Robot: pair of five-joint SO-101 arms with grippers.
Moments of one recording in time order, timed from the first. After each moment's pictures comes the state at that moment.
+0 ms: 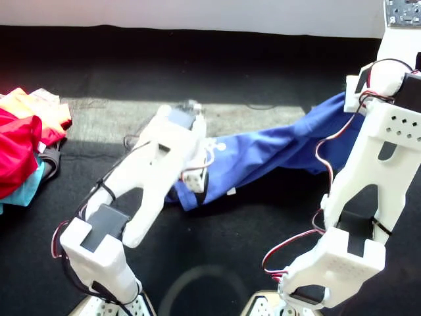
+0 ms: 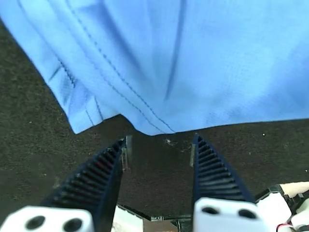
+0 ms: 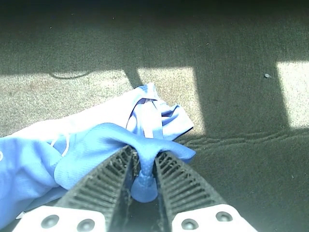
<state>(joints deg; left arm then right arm) 19.0 11.0 11.3 82.9 18.9 13.5 10.2 -50.9 100.3 15.7</state>
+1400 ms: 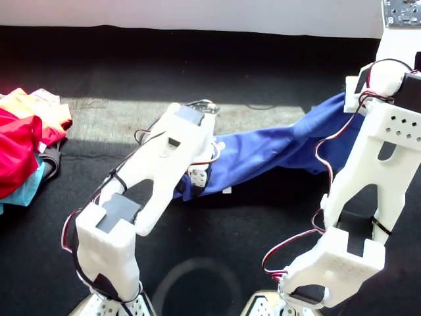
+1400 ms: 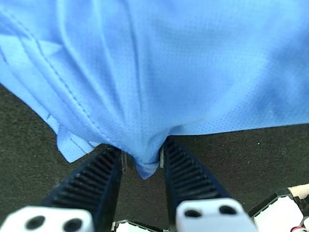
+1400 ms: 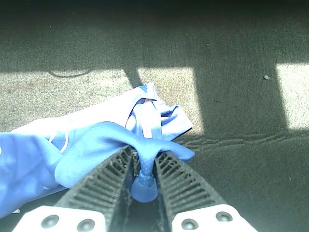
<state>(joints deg) 19.6 19.6 0.1 84.5 11.7 13.5 10.2 -50.9 100.3 16.3</state>
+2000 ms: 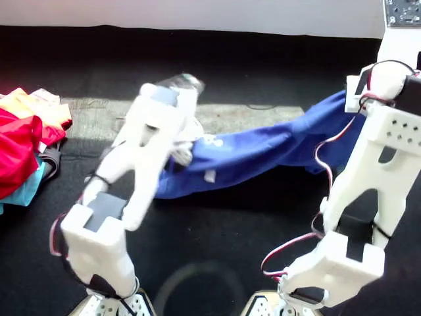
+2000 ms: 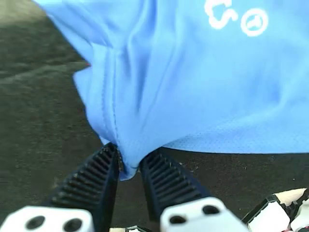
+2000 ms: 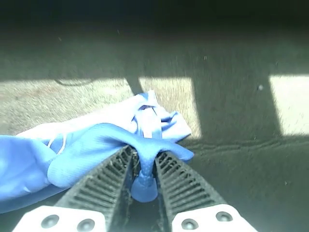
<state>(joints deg) 9.5 15.4 -10.9 90.4 6.2 12.1 5.3 -50.9 100.3 16.3</state>
